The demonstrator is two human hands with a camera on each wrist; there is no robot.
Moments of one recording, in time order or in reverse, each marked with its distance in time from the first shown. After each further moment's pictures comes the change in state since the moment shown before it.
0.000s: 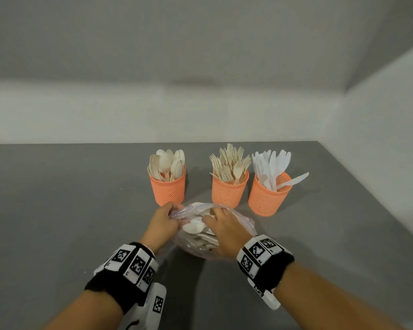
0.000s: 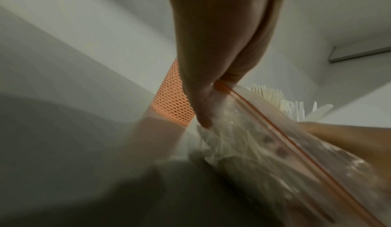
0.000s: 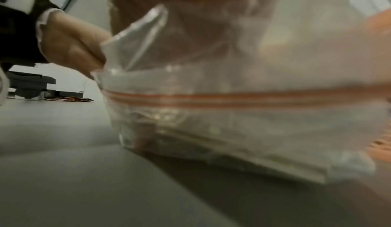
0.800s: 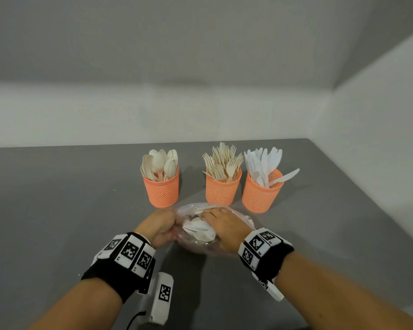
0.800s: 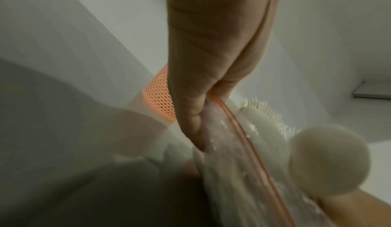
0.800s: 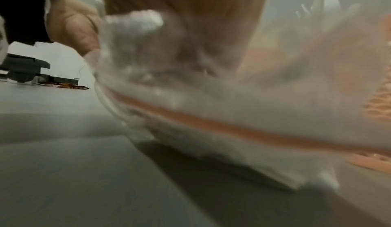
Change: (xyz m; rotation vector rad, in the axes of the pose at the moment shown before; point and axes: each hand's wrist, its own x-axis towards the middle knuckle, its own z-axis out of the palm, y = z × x) left_hand 0.005 0.022 0.011 -0.315 -0.181 -0.401; right_hand -0.004 0.011 -0.010 0.067 -0.068 -0.041
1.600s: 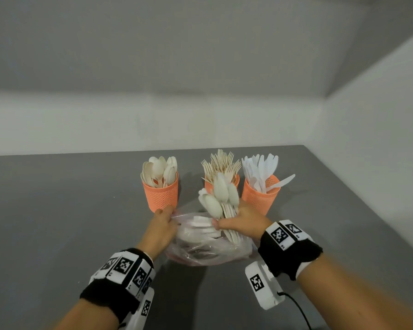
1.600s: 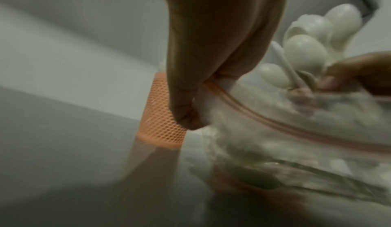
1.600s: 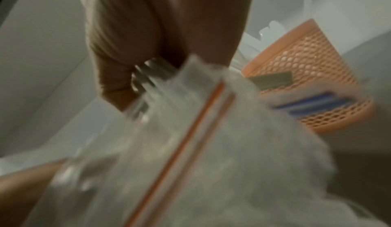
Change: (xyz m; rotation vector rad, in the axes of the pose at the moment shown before) left_hand -0.008 -0.010 -0.009 0.826 0.289 0.522; right_hand -0.018 0.007 -0.049 0.915 0.148 0.259
